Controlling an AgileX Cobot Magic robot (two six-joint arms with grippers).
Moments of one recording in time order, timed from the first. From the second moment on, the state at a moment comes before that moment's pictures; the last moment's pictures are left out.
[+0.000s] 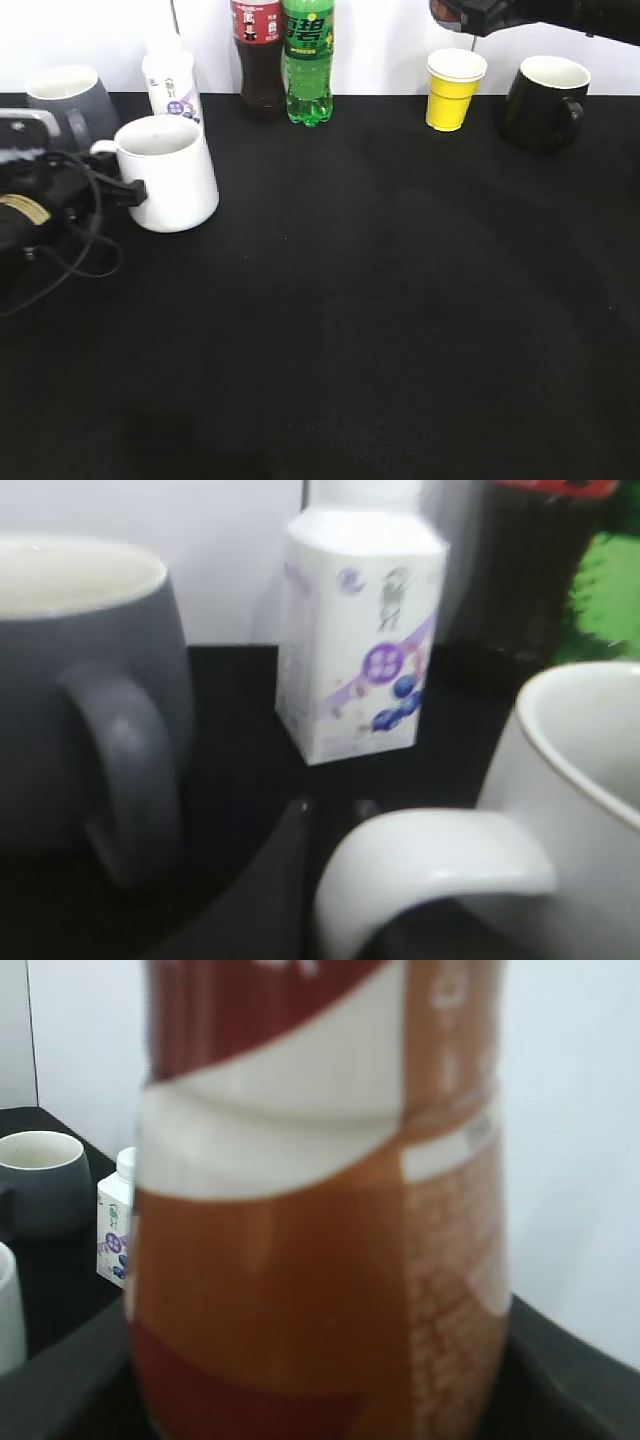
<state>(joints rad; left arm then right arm) -0.20 2.02 -0.65 0.07 -1.14 -0.16 0.22 1.63 -1.03 -0.93 -0.71 0.62</state>
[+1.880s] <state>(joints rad) -0.20 1.62 -0.32 0.29 -1.20 -0.21 0.22 1.95 -0.53 -0.08 -1.06 0.00</state>
